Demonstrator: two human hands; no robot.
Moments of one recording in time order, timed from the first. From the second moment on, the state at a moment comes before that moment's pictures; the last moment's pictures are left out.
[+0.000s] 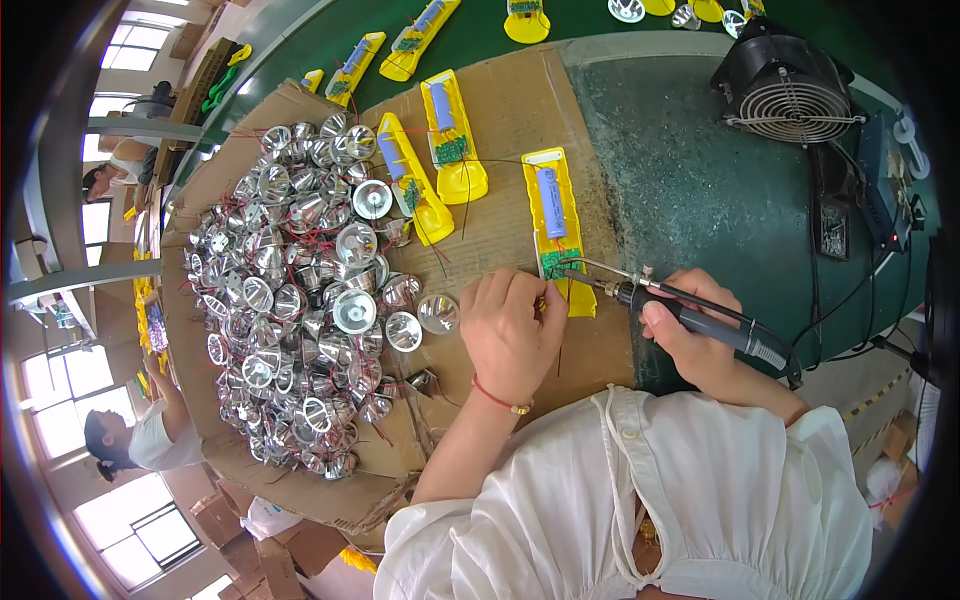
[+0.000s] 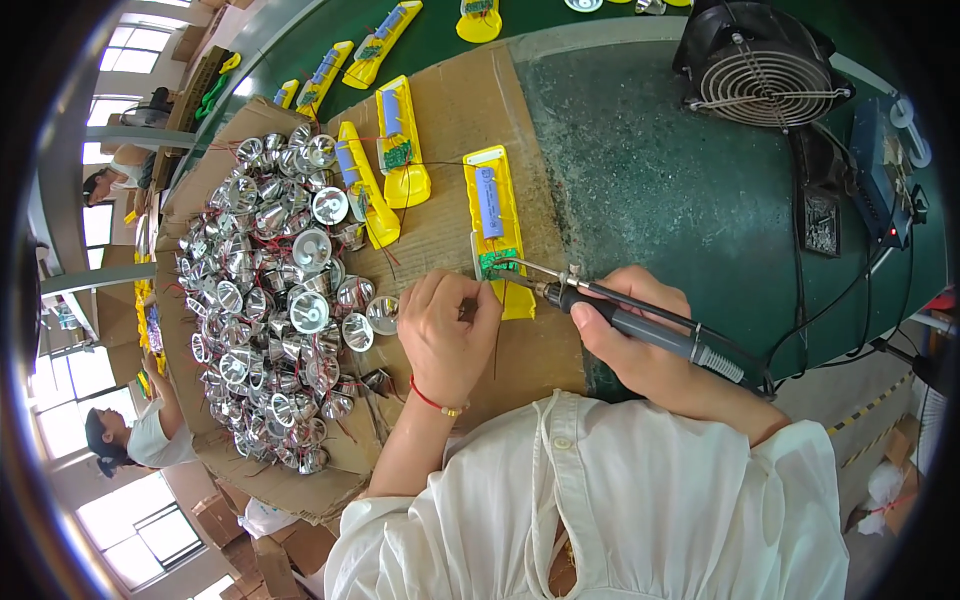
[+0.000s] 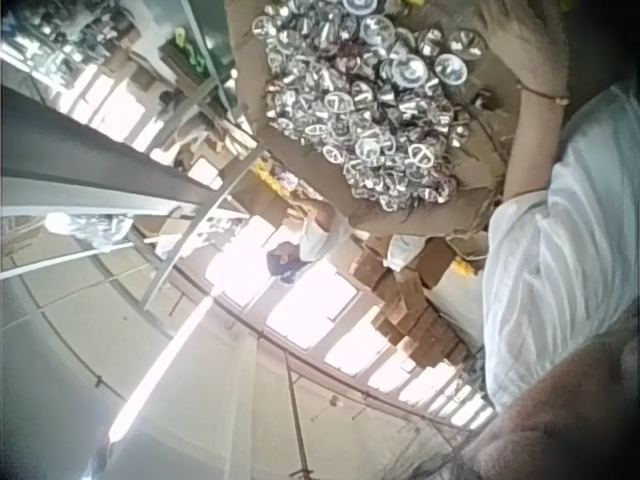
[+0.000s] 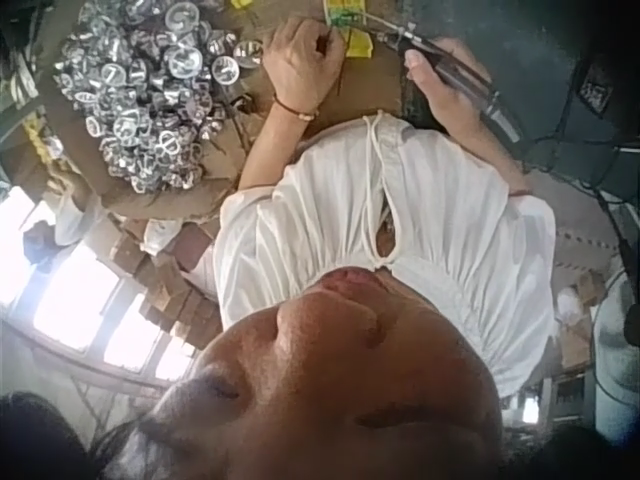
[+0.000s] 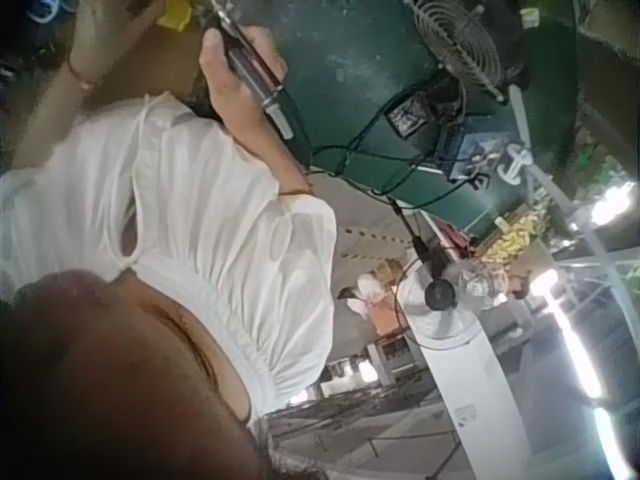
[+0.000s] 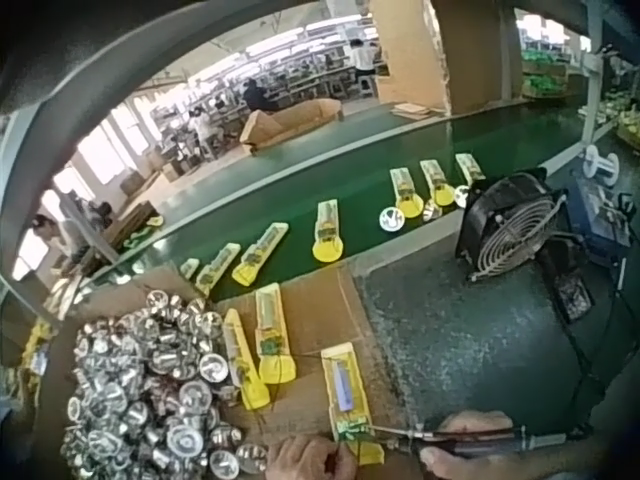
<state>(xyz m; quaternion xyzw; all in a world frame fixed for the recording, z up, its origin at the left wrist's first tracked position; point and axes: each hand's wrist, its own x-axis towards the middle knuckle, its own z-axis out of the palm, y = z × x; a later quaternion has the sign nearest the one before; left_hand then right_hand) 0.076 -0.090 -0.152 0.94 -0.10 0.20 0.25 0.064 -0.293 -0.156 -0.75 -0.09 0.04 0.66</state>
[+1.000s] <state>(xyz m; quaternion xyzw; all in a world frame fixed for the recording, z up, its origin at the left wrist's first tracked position) 0.045 -0.023 -0.130 0.93 0.01 0.23 0.29 0.053 -0.312 -0.153 -0.64 0.04 0.04 0.77</state>
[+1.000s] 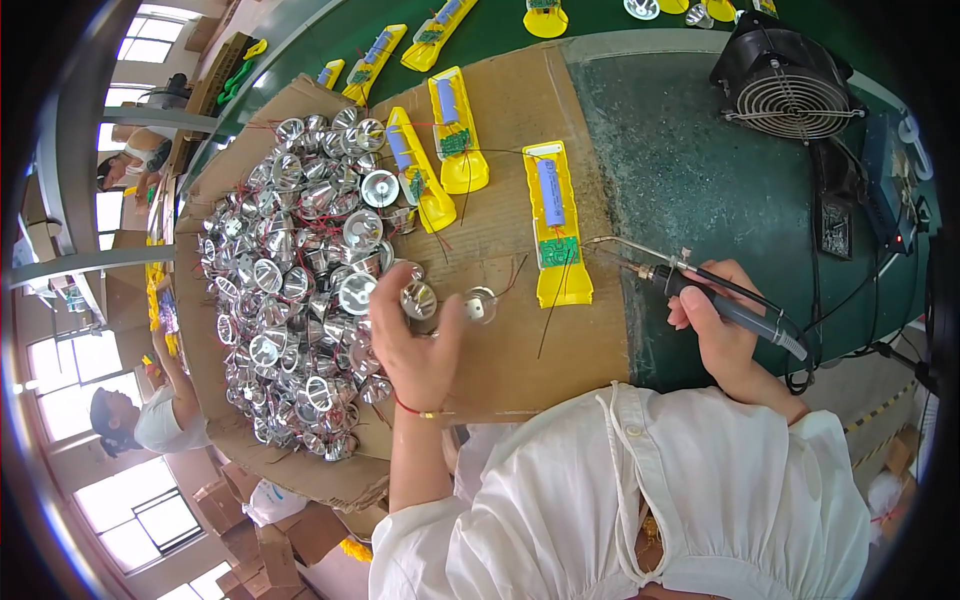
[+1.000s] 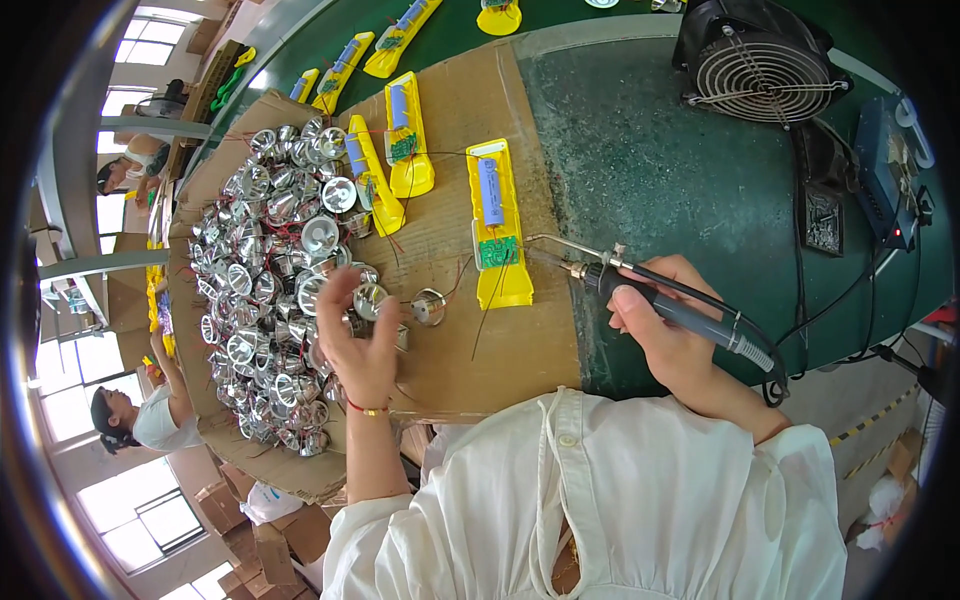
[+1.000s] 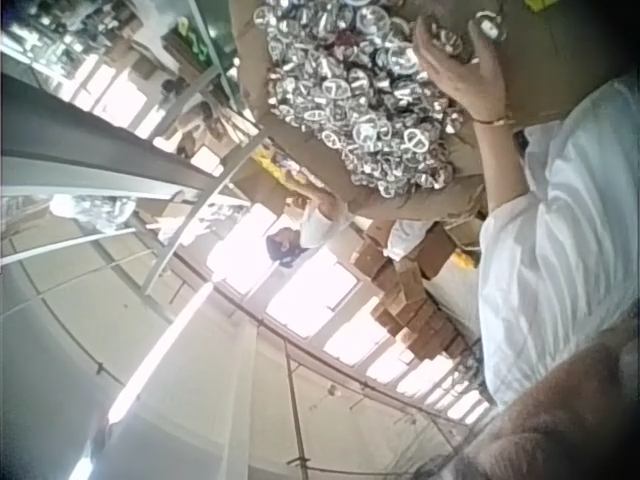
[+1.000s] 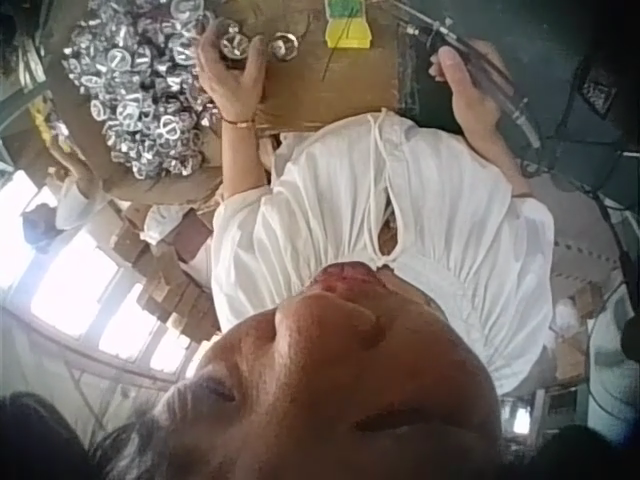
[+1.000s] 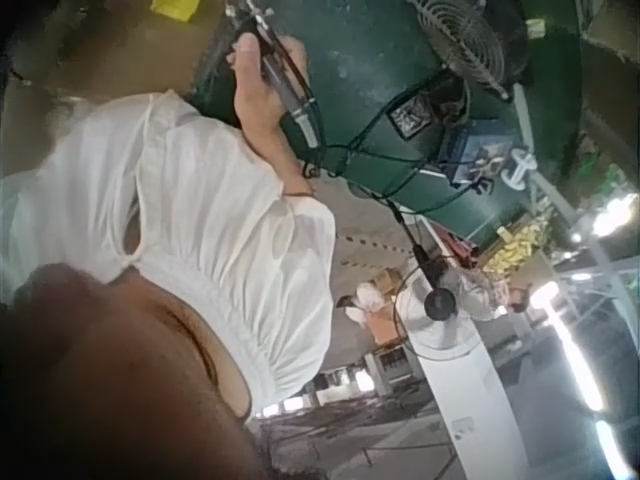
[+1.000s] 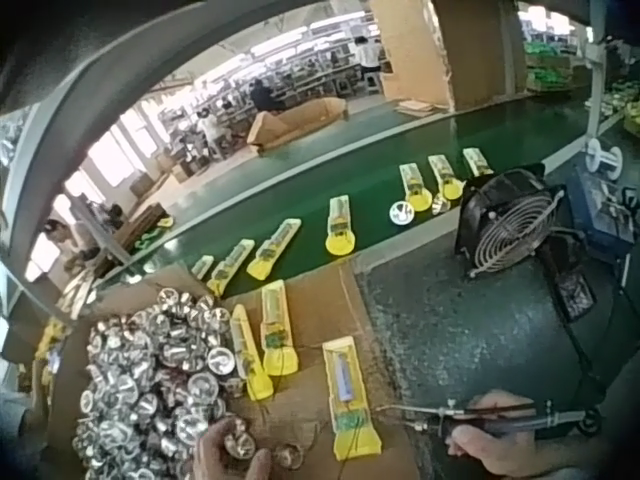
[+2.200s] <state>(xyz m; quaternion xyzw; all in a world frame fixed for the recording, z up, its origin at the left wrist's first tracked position) 0.064 -0.087 -0.152 0.89 0.08 0.03 0.45 0.063 -0.296 -0.162 -0.72 -0.08 0.05 0.69</state>
